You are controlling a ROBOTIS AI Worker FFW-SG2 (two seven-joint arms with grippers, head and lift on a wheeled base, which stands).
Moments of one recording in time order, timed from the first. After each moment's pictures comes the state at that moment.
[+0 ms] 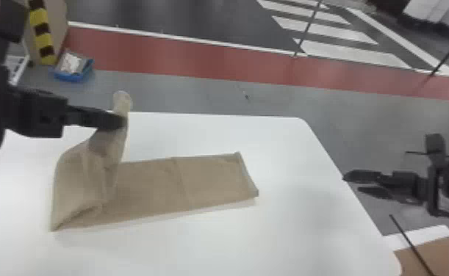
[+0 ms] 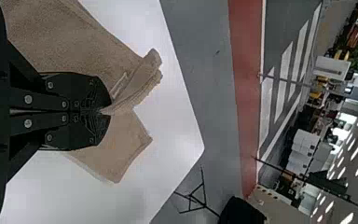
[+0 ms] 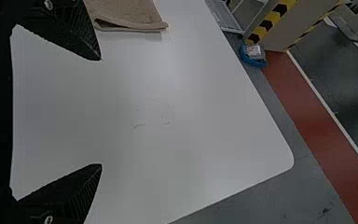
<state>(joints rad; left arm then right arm) -0.39 0.09 -0.15 -2.13 -0.13 1.57 -0.93 -0.25 -0.56 -0.58 -1.43 0.32 1.36 1.36</state>
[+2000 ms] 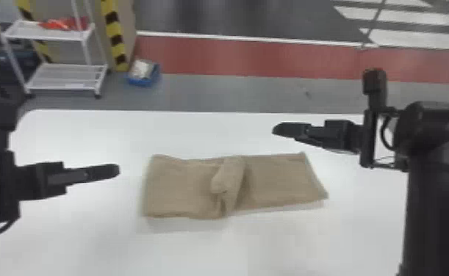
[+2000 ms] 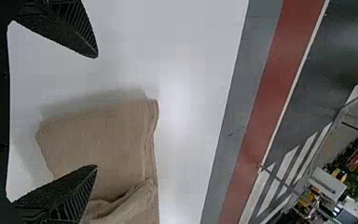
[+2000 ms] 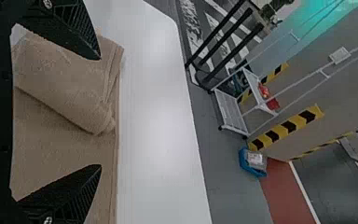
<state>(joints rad) -0.09 0.14 0.27 -2.16 0.12 1.57 -0.66 -0.37 -0.04 -0.18 -1.91 0.25 1.57 1.05</state>
